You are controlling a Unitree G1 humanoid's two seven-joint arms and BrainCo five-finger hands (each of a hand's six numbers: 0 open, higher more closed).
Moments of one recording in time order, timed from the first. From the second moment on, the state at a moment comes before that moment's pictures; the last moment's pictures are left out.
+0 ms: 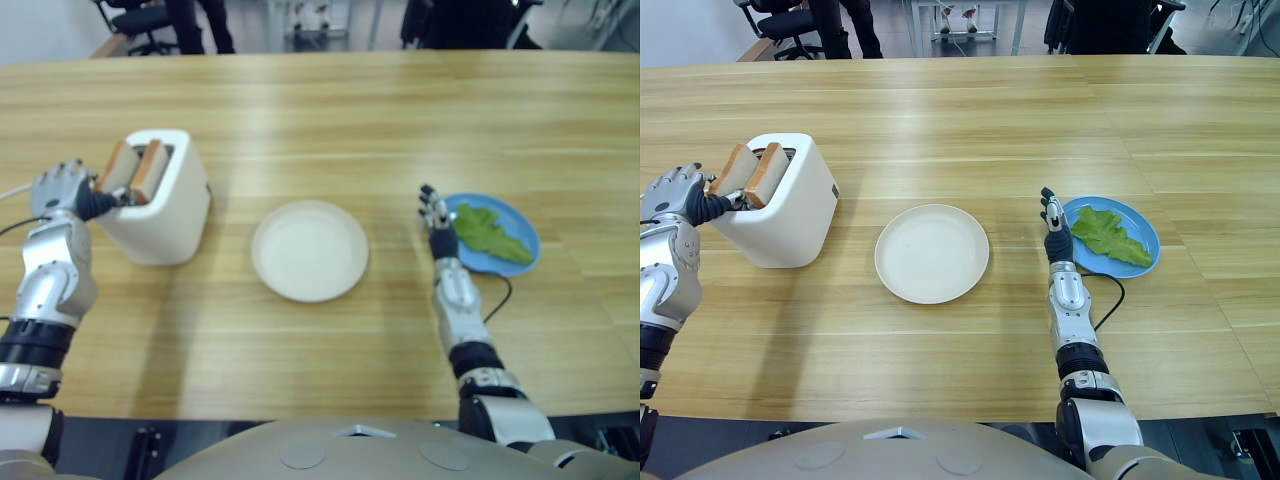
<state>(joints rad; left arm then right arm) -0.24 0.83 -0.01 0.15 0.78 0.42 -0.05 -0.28 -0.15 -0.16 0.72 0.00 -0.55 0.00</state>
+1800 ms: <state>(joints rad) -0.23 0.75 0.06 0.21 0.77 0.38 0.01 -0.26 -0.14 -0.15 0.73 0.00 -0.53 0.00</state>
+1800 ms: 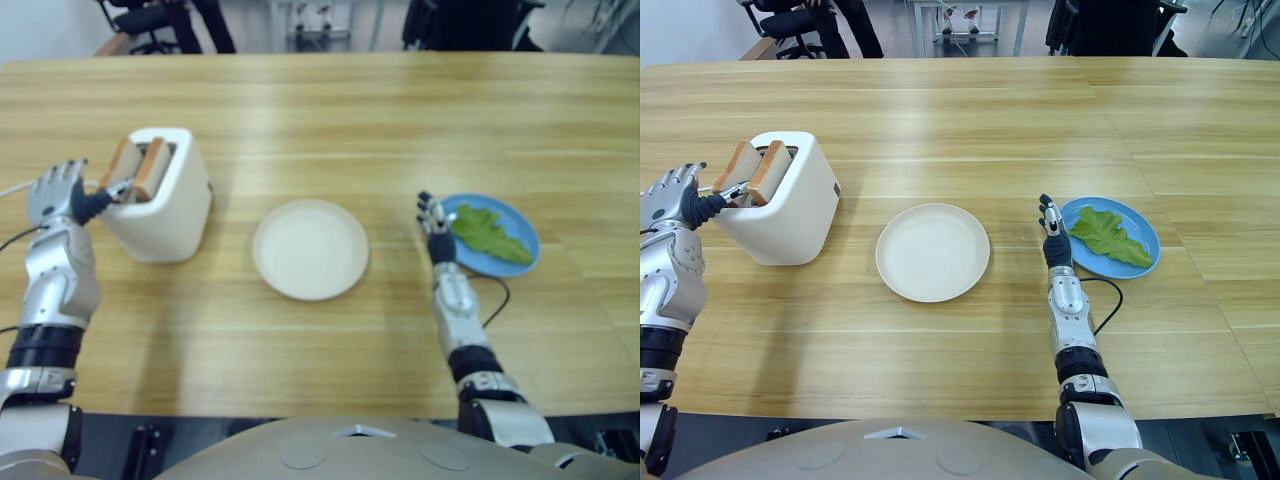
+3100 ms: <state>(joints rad) -0.24 0.66 0.31 -0.20 0.53 0.17 0.25 -0.24 -0.14 -0.15 0.72 0.00 -0.51 0.00</state>
